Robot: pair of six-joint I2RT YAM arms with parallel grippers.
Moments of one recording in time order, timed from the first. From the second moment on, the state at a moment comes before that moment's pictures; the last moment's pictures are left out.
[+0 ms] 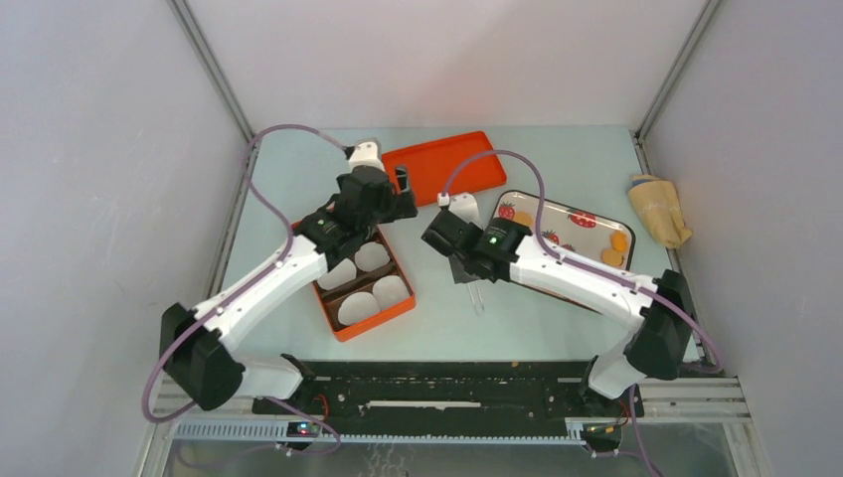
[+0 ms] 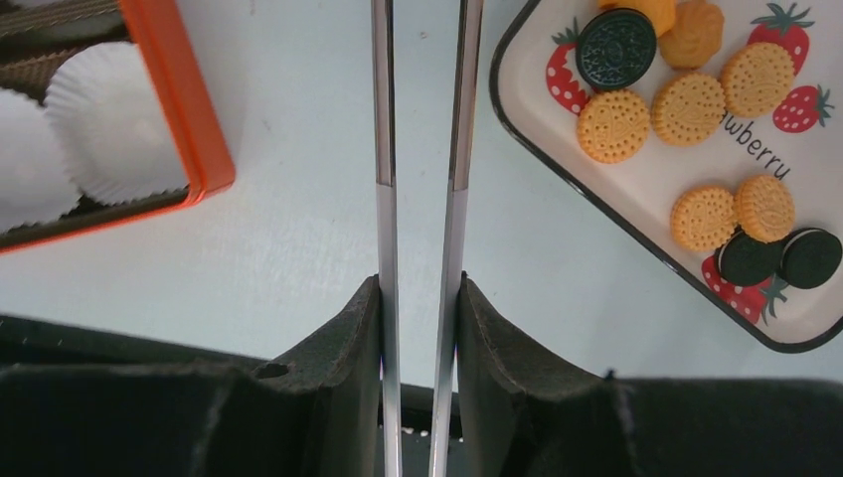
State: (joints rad) left arm -0.64 1.27 1.13 -0.35 -0.41 -0.51; right arm 1.00 1.58 1.43 -1.00 0.48 0.64
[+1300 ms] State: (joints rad) left arm -0.67 1.48 1.07 -0.14 -0.01 -0.61; right arm 1.02 1.51 1.46 -0.91 0.34 0.54
